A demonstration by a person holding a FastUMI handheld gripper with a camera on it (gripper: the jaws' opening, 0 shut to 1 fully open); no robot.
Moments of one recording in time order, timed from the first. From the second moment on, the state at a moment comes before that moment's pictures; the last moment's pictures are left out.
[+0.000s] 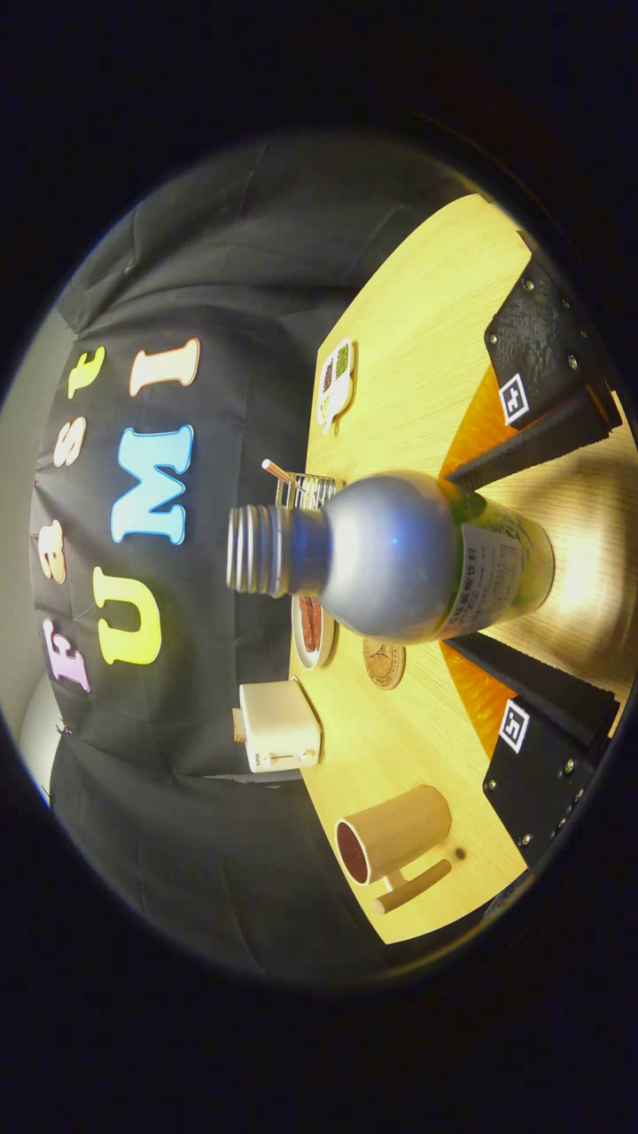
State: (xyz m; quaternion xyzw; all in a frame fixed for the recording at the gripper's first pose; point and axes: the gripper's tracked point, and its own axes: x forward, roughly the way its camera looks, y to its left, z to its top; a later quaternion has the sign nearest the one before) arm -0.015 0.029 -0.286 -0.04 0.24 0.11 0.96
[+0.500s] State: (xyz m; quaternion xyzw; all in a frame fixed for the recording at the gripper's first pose) arm -0.013 0.037 -0.286 -0.05 0.28 0.11 0.95
